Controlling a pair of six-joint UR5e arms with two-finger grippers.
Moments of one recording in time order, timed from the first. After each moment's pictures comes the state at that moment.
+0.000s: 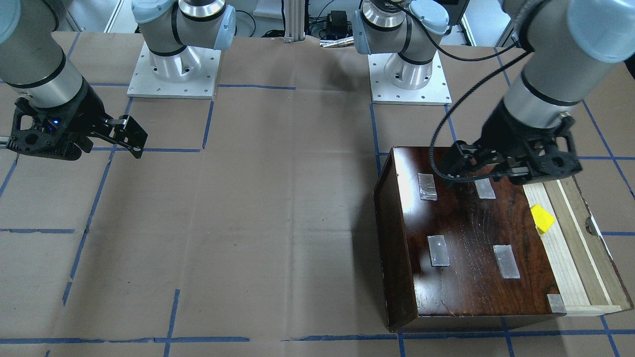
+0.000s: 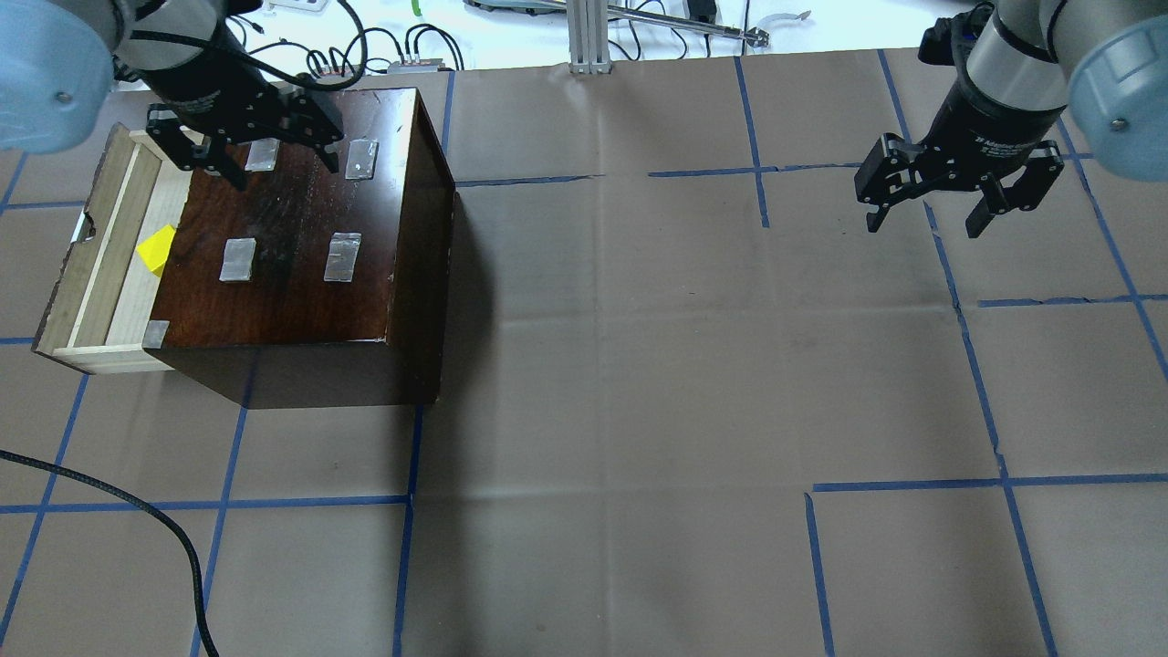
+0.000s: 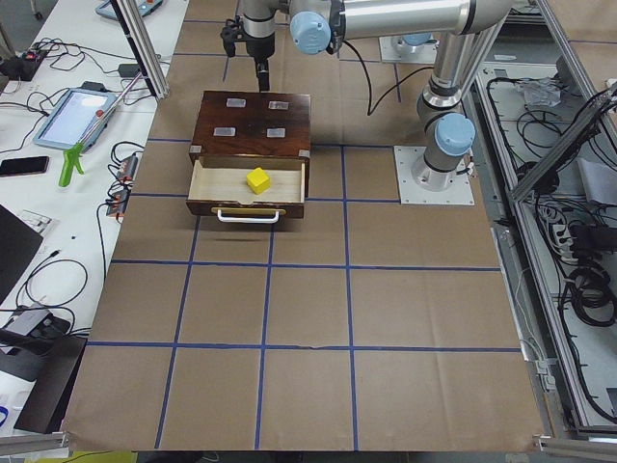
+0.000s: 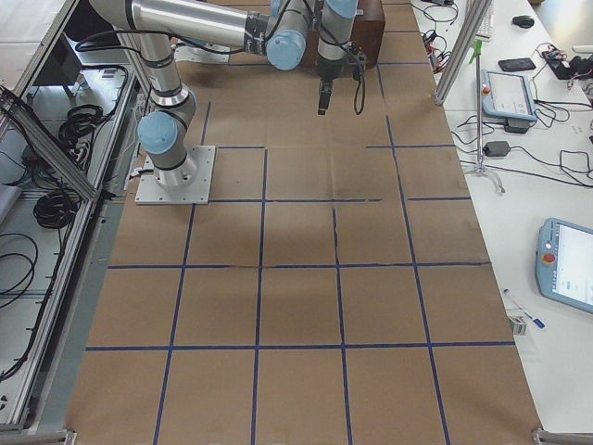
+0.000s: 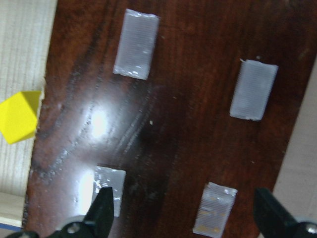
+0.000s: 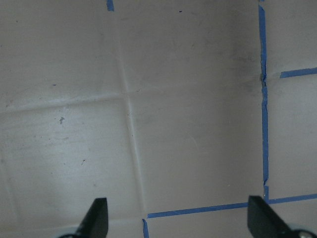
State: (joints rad) left arm -1.51 -1.69 -1.51 -1.47 1.55 -0.06; right arm 1.43 -1.52 1.65 -1.63 -1.57 -0.02
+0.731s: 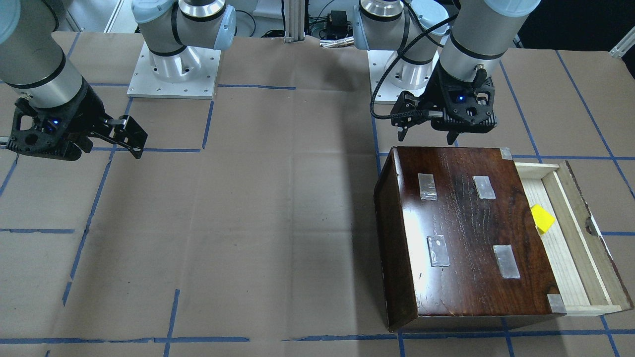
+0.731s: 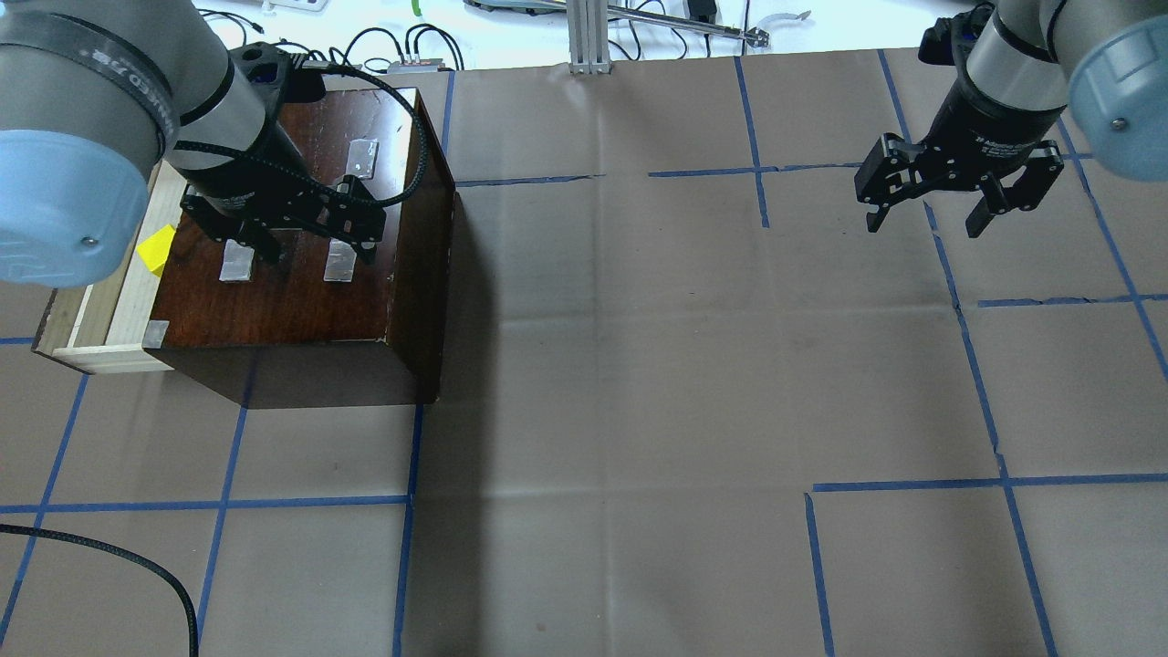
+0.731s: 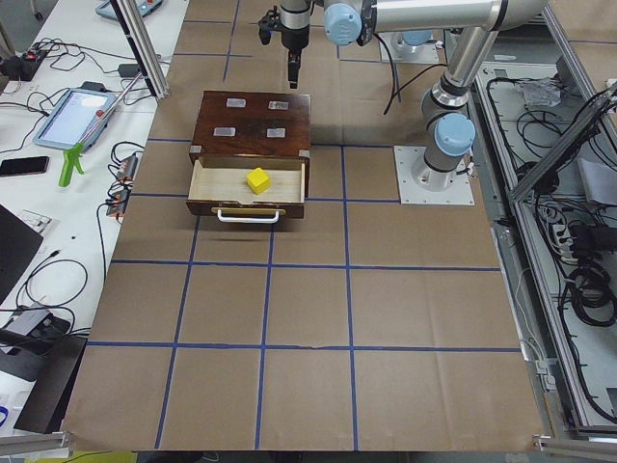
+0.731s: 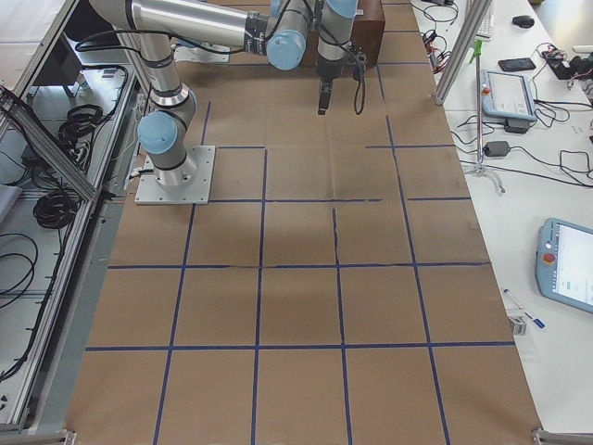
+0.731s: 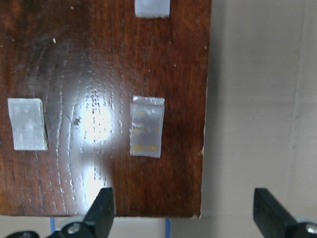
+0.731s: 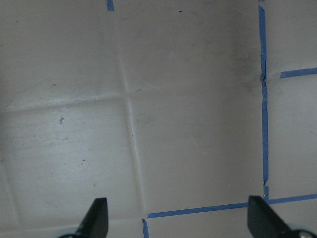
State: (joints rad) left arm -1.56 -1.54 -1.69 -1.47 1.58 0.09; right arm 1.43 -1.52 1.65 -1.63 -1.57 -0.03
